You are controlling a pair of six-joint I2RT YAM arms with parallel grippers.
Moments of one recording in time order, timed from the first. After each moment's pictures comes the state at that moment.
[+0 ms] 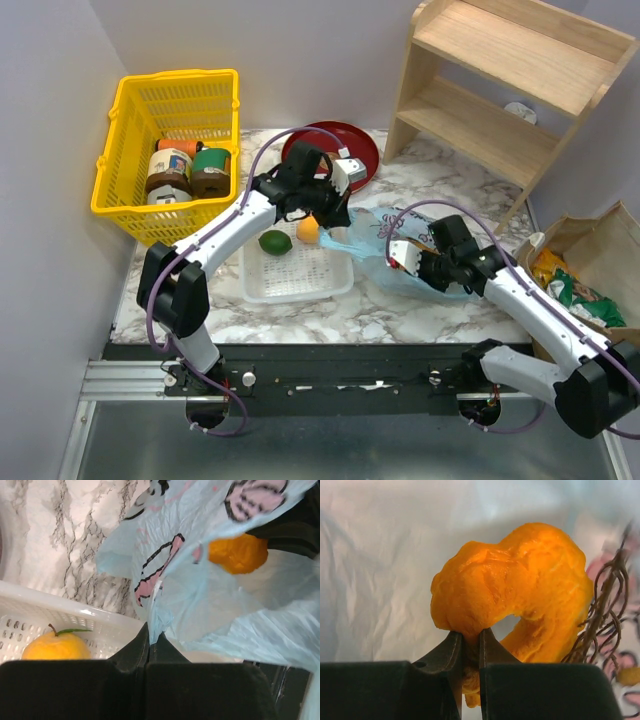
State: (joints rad) left arm -0.59 1.69 1.46 -0.51 0.61 0.16; right arm 0.46 1.05 0.79 -0.77 -0.24 -0.88
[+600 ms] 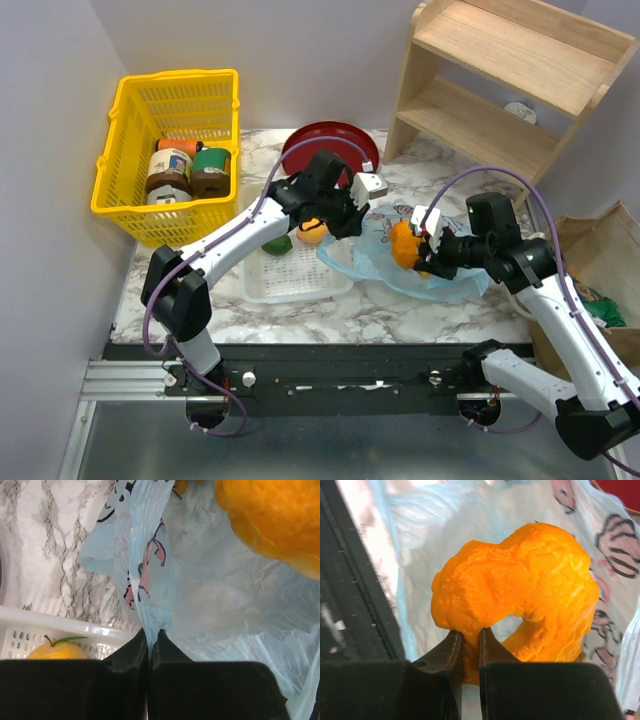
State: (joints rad) left arm -0.71 1.68 1.50 -0.58 0.49 0.24; right arm 0.38 0.93 1.05 -0.91 -0.50 -0.65
